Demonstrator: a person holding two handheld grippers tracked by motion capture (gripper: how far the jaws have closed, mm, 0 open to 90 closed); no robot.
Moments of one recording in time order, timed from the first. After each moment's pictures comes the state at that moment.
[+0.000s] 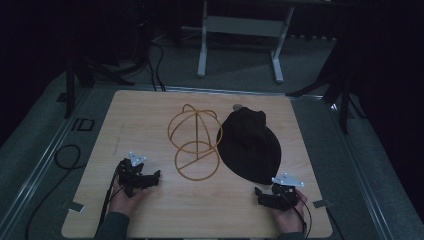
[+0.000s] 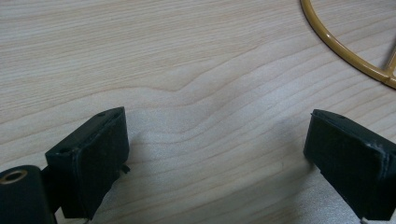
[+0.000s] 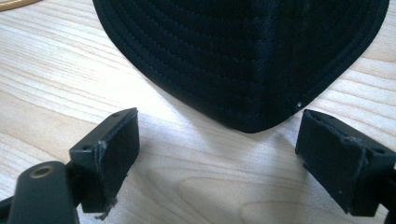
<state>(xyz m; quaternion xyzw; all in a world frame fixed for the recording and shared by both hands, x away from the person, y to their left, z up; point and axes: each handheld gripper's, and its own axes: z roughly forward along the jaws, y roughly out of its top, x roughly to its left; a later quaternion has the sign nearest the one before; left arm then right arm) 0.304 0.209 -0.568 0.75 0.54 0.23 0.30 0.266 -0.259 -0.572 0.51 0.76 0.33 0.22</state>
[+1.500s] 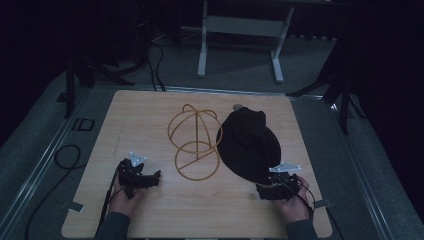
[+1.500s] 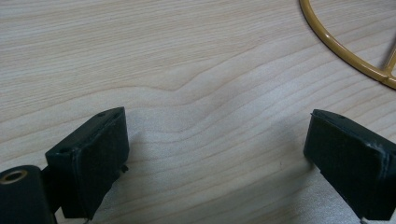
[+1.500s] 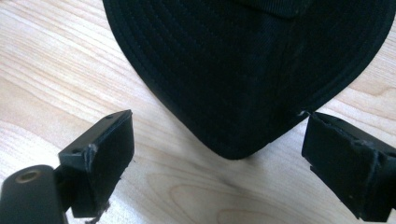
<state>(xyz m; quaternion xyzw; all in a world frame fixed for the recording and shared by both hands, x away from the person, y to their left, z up) 0.304 0.208 -0.568 0.75 0.54 0.23 0.30 0.288 -0.256 -0.536 0.48 0.81 0.27 0.18</state>
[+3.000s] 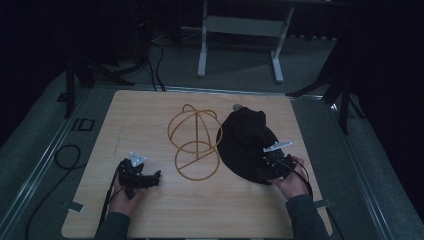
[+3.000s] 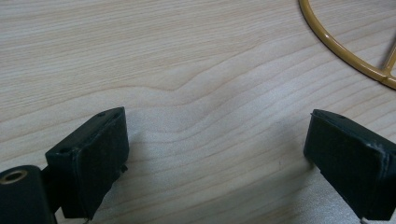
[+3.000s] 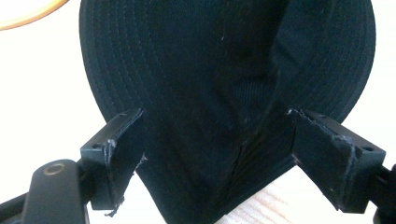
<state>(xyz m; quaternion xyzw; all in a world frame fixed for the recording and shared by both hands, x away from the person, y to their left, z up) 0.304 0.208 -0.568 0.75 0.54 0.23 0.30 0.343 -0.245 -0.508 0.45 0.85 0.22 0.17</state>
